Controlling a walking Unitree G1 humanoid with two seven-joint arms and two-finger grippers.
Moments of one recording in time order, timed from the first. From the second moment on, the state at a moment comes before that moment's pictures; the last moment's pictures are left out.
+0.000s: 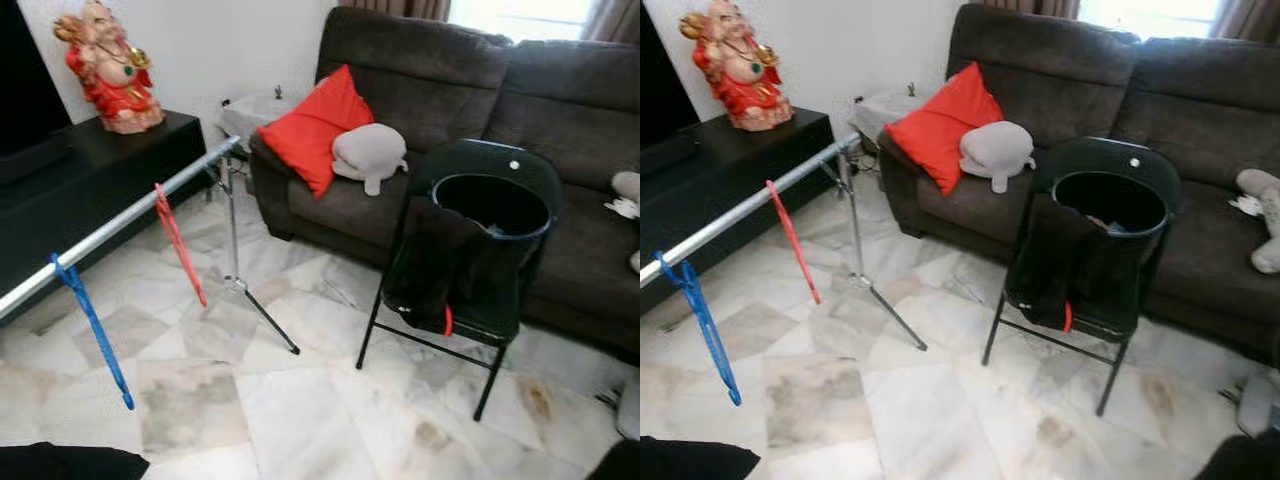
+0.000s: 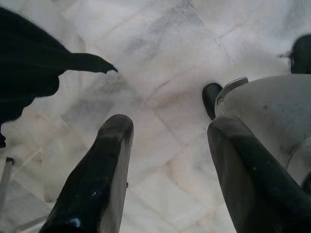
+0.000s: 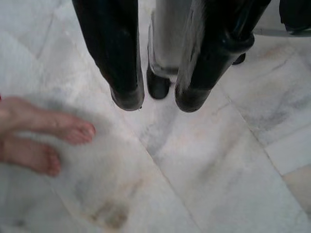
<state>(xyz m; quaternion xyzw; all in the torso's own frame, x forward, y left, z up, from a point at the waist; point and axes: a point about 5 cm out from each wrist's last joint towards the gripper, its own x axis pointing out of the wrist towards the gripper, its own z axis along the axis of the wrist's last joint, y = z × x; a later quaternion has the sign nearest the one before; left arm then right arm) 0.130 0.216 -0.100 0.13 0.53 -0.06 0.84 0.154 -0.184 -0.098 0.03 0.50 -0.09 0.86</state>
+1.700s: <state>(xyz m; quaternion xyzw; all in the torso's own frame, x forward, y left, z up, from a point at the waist) 0.131 0.218 -0.100 0.13 0.53 -0.06 0.84 0.166 -0.183 -0.090 0.05 0.43 -0.10 0.89</state>
